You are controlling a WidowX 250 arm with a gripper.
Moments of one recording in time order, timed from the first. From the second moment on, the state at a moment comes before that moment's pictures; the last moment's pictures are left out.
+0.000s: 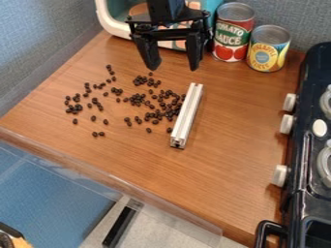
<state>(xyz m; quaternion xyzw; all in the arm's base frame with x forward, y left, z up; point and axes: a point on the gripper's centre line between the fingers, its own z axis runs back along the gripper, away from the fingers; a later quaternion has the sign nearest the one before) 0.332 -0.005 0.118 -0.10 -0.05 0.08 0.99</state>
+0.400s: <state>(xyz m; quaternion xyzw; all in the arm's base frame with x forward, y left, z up) 0.338 -0.006 0.096 -0.09 -0.04 0.10 0.99</state>
